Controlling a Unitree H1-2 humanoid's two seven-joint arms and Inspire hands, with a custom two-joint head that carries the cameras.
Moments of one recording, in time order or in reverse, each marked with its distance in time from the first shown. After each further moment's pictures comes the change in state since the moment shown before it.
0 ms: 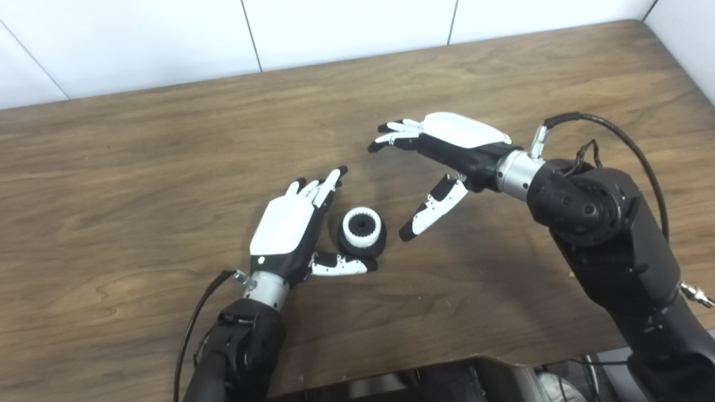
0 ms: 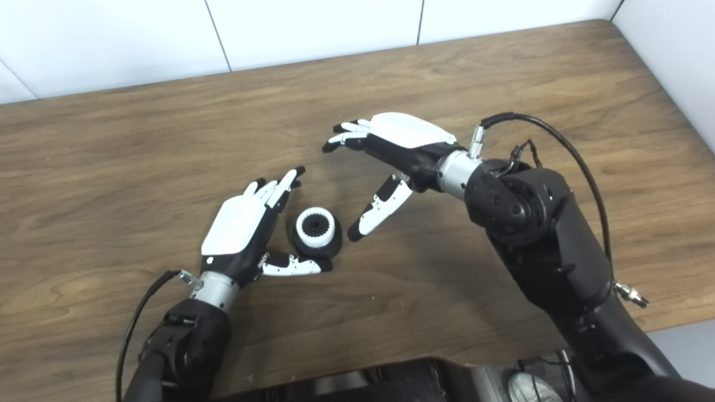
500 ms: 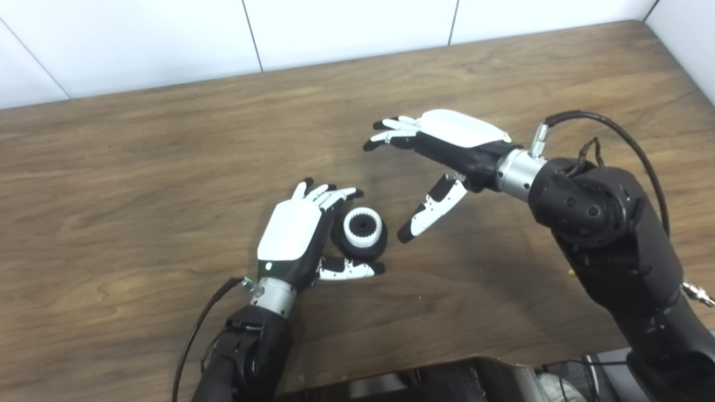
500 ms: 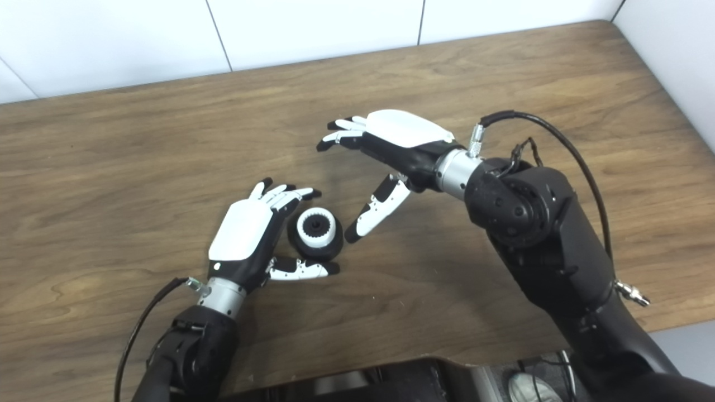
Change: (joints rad) left arm 0.006 0.001 -0.050 0.026 0.025 -0.045 0.057; right arm -0.008 -0.004 0.004 -0.035 0.000 0.002 0.029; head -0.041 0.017
